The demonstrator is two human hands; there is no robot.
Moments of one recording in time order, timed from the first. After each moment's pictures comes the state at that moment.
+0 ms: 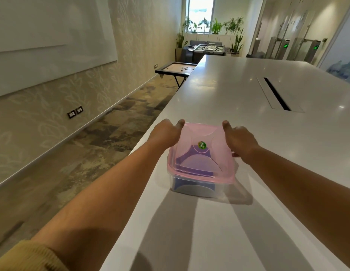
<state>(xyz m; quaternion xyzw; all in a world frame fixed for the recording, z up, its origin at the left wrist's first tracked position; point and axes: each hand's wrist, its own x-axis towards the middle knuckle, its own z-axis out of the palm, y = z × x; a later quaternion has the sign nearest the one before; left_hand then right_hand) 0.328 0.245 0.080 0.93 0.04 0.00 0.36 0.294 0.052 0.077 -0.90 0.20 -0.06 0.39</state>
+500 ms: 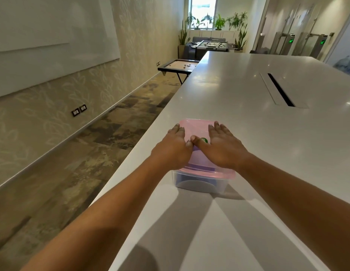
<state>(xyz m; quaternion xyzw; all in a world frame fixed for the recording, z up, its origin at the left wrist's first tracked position) 0.273 0.242 0.063 0.96 -0.10 -0.03 0.25 0.264 0.089 0.068 -0.99 -0.02 0.01 0.11</state>
